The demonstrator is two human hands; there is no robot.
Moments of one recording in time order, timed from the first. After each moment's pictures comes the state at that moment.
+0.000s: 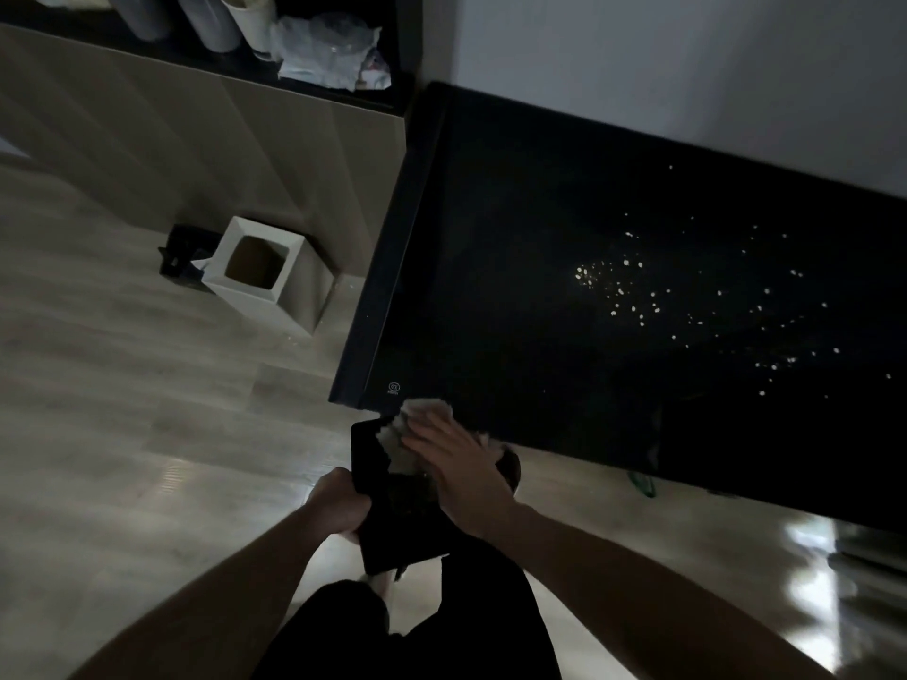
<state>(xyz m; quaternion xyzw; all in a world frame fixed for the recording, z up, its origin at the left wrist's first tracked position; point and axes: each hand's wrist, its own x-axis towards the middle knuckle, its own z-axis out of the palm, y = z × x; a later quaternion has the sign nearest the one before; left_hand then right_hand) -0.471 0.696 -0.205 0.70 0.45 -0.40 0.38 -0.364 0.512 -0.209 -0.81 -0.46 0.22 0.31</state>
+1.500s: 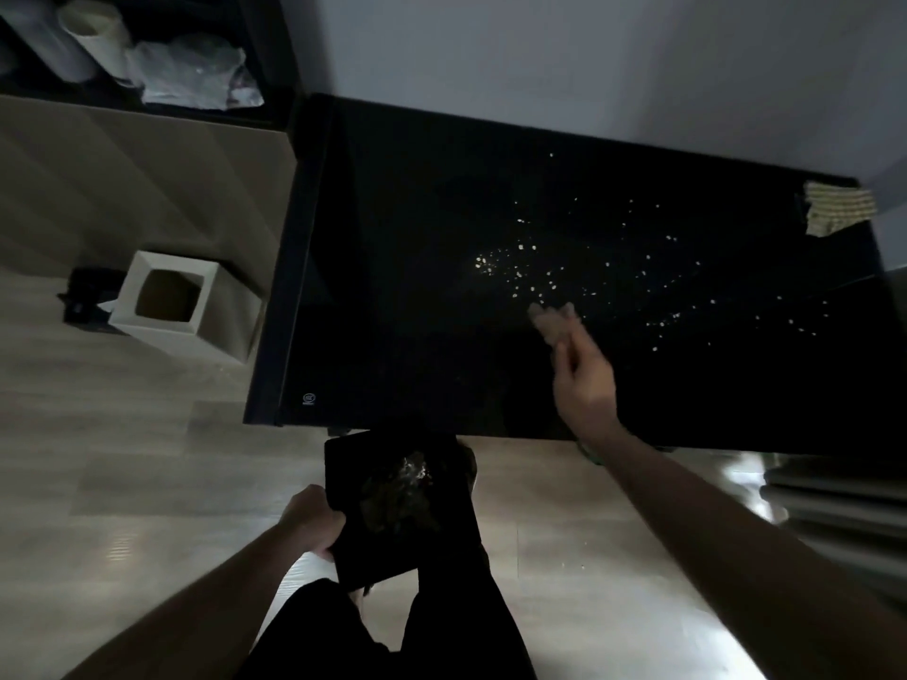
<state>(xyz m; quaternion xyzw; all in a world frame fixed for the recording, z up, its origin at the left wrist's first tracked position) -0.448 0.638 -0.200 0.69 0.43 -0.42 0.39 -0.209 0.328 -0.143 -0.91 -0.06 0.09 0.41</state>
